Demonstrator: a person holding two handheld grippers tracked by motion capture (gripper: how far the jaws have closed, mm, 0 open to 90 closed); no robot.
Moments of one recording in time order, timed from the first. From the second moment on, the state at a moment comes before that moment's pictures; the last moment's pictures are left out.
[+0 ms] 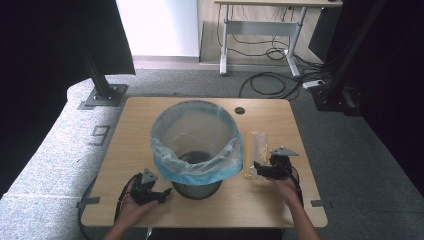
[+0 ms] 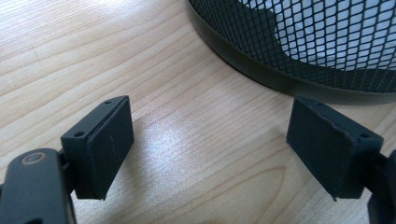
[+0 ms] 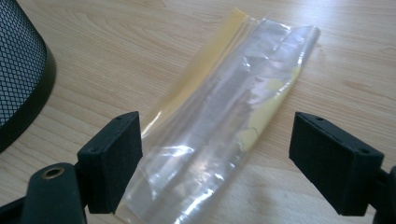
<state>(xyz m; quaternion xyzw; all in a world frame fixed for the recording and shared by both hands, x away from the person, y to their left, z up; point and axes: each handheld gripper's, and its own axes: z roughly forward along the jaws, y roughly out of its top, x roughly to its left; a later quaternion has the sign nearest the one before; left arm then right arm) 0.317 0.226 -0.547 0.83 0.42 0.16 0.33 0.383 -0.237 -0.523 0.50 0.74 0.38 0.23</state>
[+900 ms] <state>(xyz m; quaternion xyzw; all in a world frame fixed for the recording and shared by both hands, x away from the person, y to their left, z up) 0.316 0.226 -0.547 0.83 0.43 0.16 0.33 0.410 -0.199 -0.552 0.51 0.77 0.31 0.22</state>
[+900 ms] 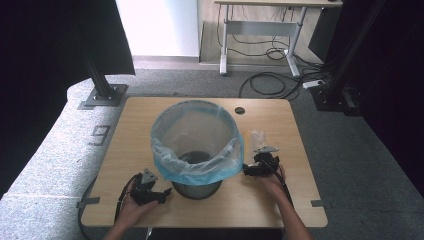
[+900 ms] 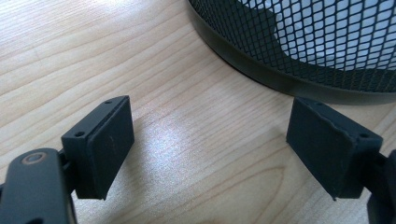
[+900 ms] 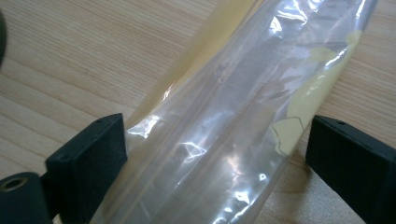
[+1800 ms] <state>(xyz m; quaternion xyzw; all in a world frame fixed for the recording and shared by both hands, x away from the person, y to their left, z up) 0.315 0.225 -0.547 0.83 0.42 0.16 0.33 0.392 -0.230 -0.532 0.52 0.74 0.38 0.21</state>
